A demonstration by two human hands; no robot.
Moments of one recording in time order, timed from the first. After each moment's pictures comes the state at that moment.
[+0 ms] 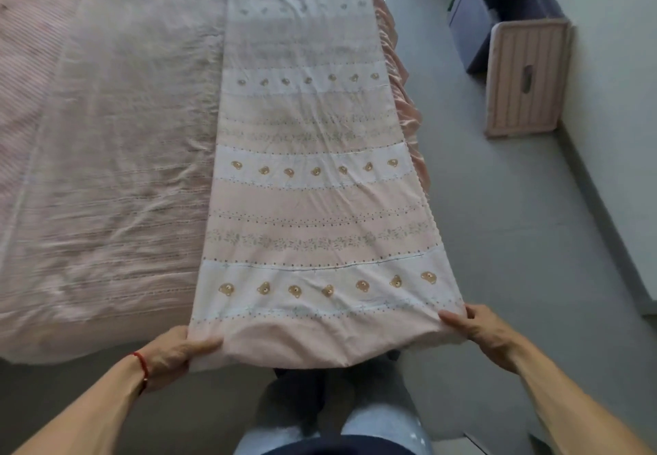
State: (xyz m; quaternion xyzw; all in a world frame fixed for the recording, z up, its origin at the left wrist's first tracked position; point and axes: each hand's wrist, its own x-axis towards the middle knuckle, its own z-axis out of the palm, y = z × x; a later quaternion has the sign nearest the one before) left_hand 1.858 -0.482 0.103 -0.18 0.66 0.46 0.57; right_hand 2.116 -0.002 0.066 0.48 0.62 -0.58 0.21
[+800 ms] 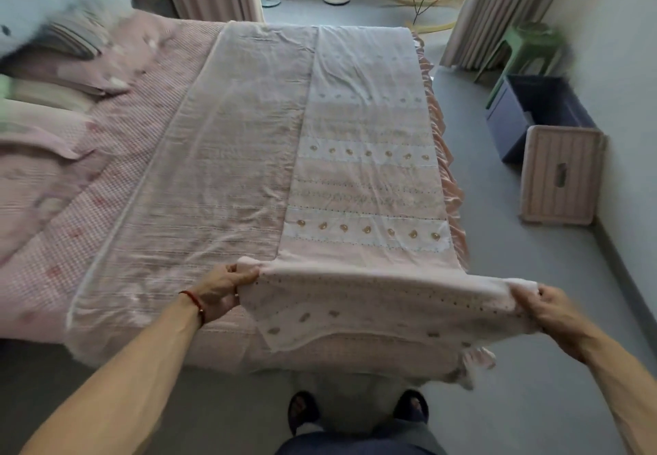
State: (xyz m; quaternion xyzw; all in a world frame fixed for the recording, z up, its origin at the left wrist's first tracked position) left_hand 1.754 -0.481 0.185 -0.14 0.66 0.62 0.39; right_hand 2.003 0.033 0.192 0.45 0.73 -0.51 0.05
